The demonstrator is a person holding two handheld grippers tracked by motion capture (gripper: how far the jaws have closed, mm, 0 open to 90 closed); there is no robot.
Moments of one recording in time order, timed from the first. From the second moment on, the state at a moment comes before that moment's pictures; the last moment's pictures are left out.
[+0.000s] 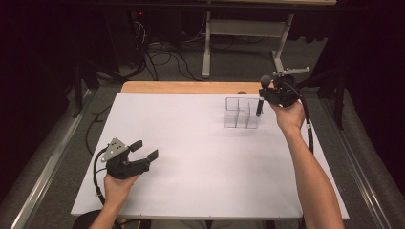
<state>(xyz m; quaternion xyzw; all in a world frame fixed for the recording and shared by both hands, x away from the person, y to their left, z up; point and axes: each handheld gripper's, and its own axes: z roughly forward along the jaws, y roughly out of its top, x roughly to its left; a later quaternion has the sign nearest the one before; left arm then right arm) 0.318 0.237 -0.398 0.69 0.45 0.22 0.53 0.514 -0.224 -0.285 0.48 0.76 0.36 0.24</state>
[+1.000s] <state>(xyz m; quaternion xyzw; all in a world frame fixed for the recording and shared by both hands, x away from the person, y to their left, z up) 0.319 0.236 -0.398 0.69 0.44 0.21 0.53 0.525 -0.212 -0.300 0.49 0.78 0.33 0.21</state>
